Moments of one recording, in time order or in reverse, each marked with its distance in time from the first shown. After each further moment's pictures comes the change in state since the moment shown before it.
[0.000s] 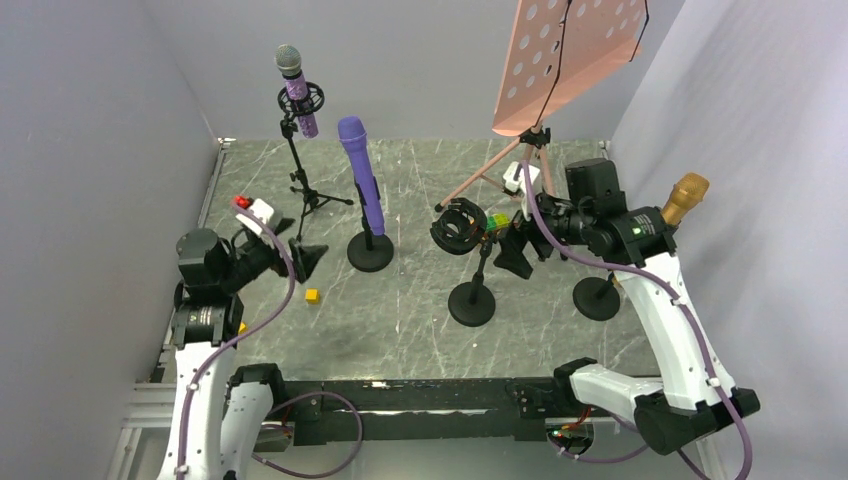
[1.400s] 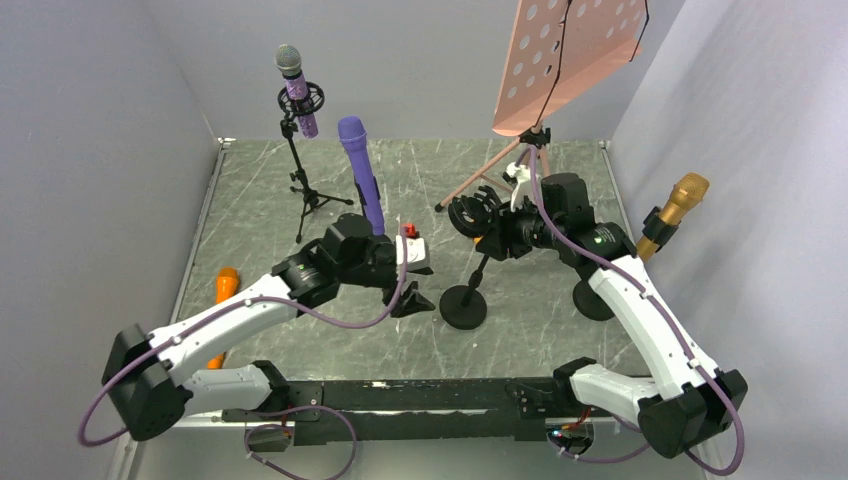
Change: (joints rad) left arm -0.932 0.457 0.177 0.019 -0.059 0.154; right arm 0.071 0.008 -0.299 0.425 0.119 0.567
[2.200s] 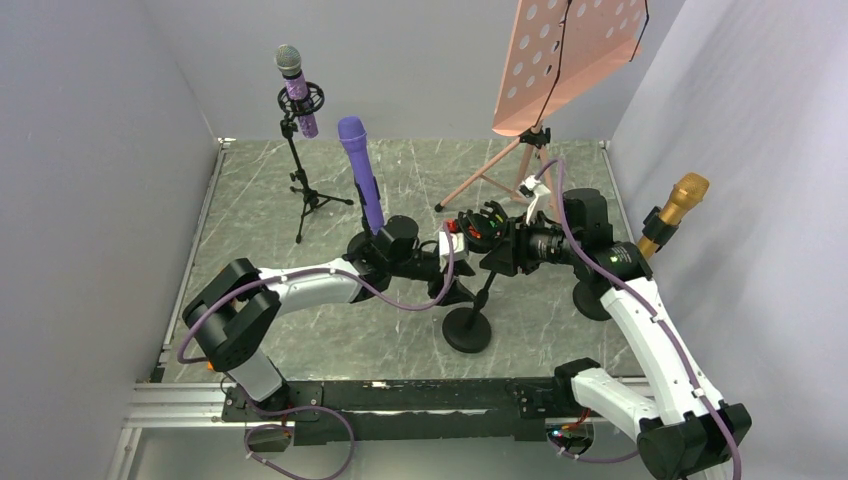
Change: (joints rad) left arm -0.048 0.509 0.016 0.605 0.037 -0.176; right arm -0.111 -0.146 -0.128 0.006 -0.264 0.095
